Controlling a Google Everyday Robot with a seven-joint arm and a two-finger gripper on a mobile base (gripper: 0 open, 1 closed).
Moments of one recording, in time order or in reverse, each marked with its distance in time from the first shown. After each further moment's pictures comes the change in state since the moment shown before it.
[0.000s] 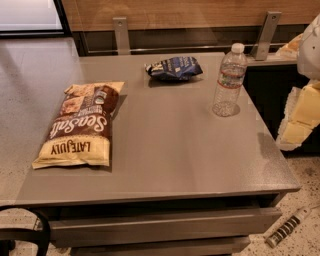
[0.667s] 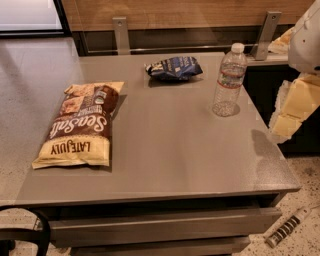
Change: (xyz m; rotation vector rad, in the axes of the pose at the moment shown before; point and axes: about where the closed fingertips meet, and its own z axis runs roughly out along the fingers) arm -0.016 -0.008 -0.001 0.019 -0.022 -0.015
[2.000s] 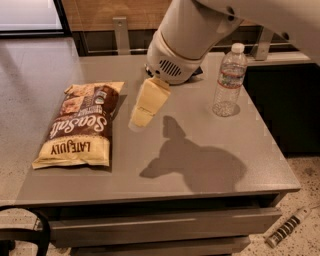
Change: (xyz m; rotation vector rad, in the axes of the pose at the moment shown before) arm -0.208 0.013 0.086 -0.062 -0.243 0.052
